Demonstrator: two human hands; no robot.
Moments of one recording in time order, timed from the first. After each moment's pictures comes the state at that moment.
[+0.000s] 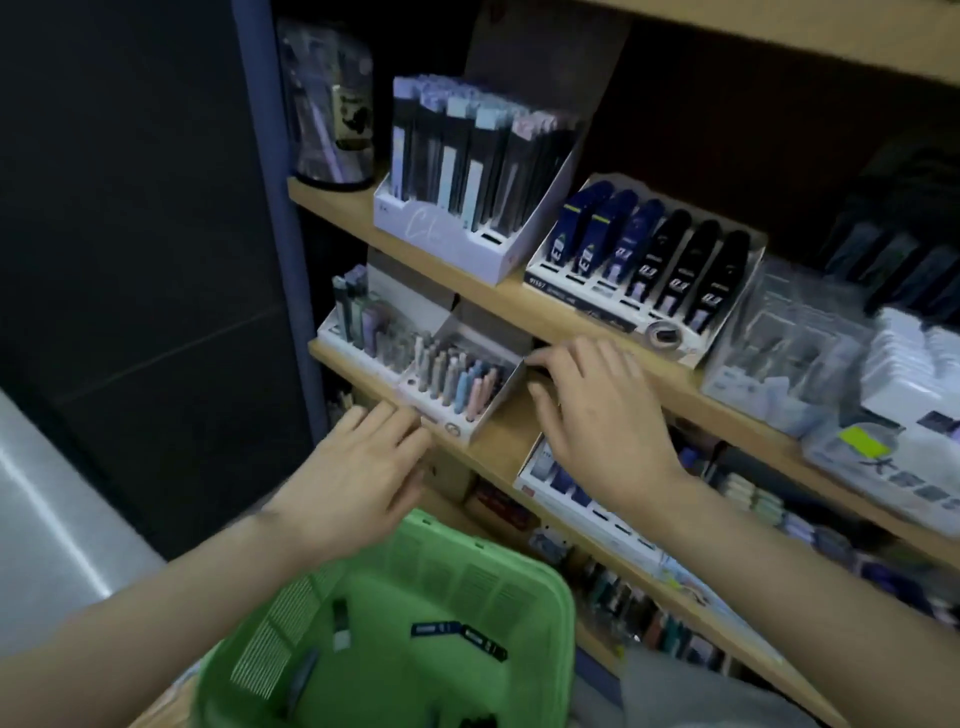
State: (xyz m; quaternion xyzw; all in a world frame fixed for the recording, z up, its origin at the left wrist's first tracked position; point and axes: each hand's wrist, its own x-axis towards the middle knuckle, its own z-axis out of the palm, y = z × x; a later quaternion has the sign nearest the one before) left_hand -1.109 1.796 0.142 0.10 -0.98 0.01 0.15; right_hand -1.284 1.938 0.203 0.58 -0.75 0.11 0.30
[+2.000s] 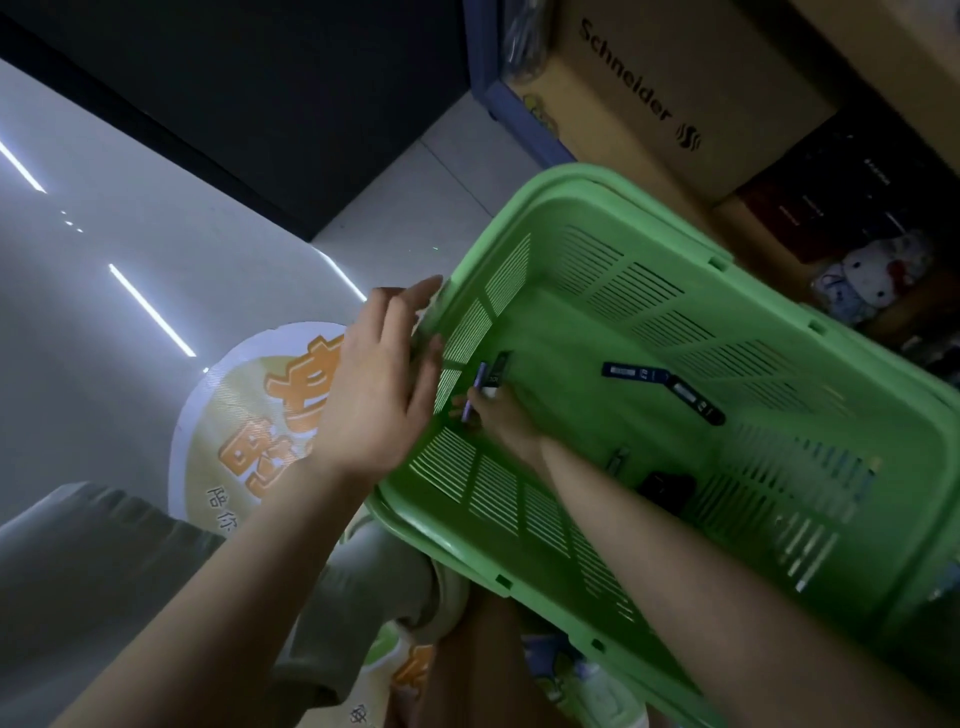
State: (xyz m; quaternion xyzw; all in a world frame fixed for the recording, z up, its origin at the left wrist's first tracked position) left_hand -0.999 1.743 -0.103 0.40 -0.85 -0.33 0.14; right_hand -1.096 1.819 -0.235 0.09 -0.68 0.27 -0.68
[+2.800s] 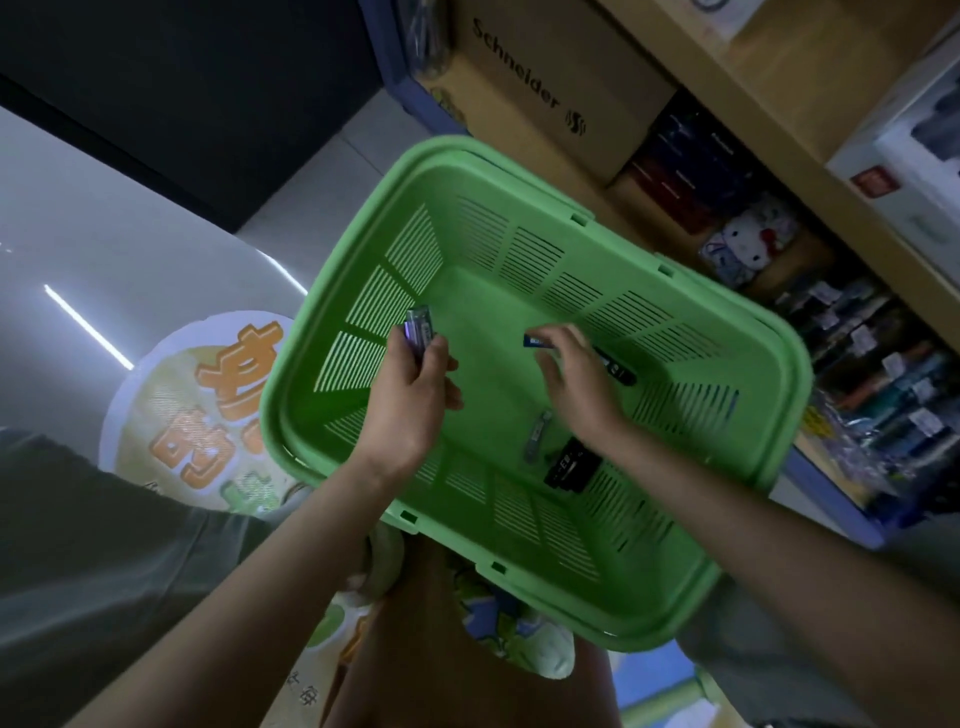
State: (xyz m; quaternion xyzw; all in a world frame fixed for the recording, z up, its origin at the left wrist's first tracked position) left_hand -1.066 1.829 -0.086 0.58 -0.53 -0.62 0.10; right_hand -1.210 1.923 -0.182 0.41 -0.80 0.25 -0.35
